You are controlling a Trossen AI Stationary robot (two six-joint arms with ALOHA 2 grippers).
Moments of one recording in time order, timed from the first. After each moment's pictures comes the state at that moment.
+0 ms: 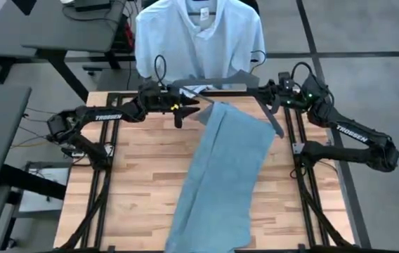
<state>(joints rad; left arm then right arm) 0.53 1.49 0.90 0.56 0.45 -0.10 -0.62 0.85 0.80 0.20 -0.38 0.63</state>
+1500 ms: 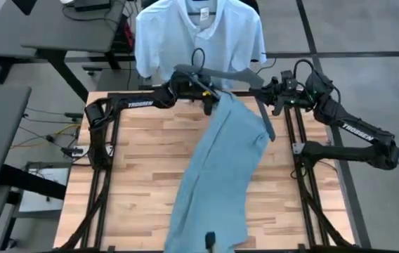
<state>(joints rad) 0.54 1.92 1.43 0.46 0.48 -0.25 -0.53 0.84 0.96 -0.08 -0.36 0.47</state>
